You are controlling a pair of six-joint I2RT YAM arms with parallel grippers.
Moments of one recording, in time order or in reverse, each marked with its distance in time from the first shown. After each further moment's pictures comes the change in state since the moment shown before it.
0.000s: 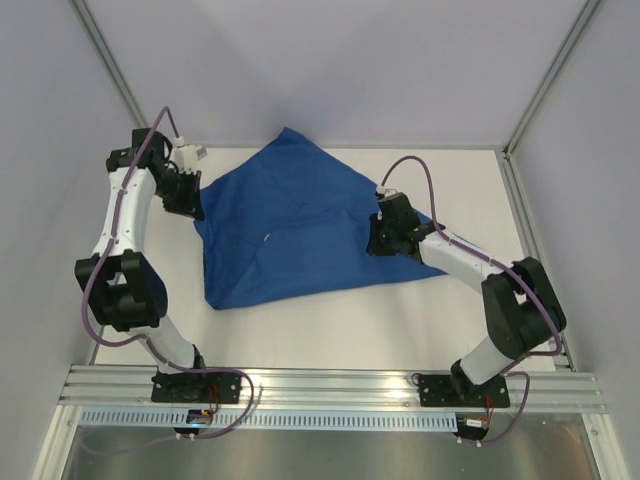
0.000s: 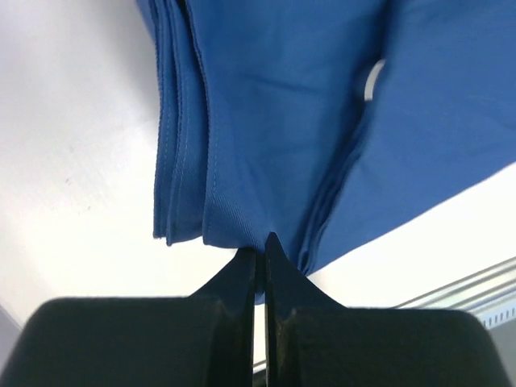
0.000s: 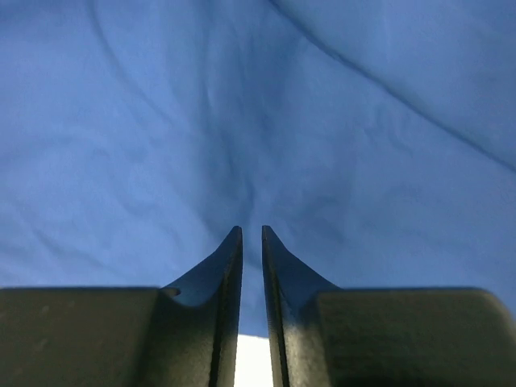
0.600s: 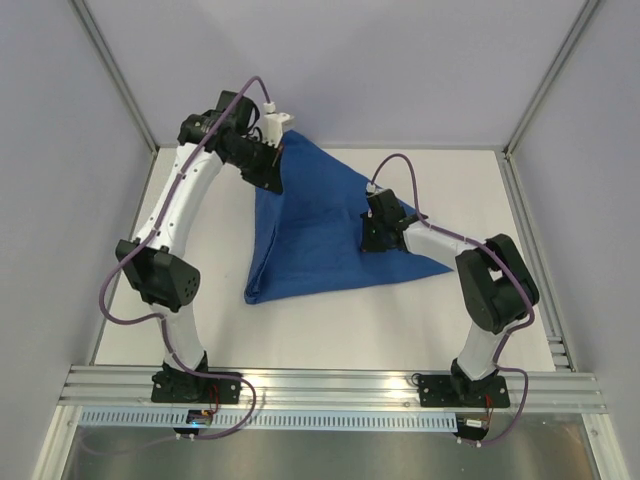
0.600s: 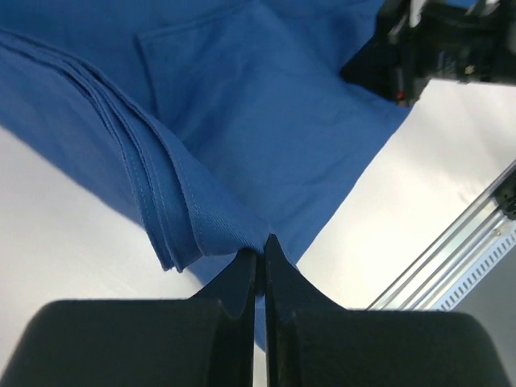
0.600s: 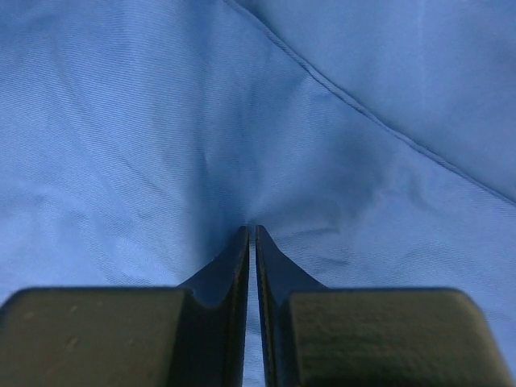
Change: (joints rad) left arm -0.475 0.179 0.501 -0.122 0.083 -0.122; right arm -0.001 0.222 0.134 0.017 -0.014 0.006
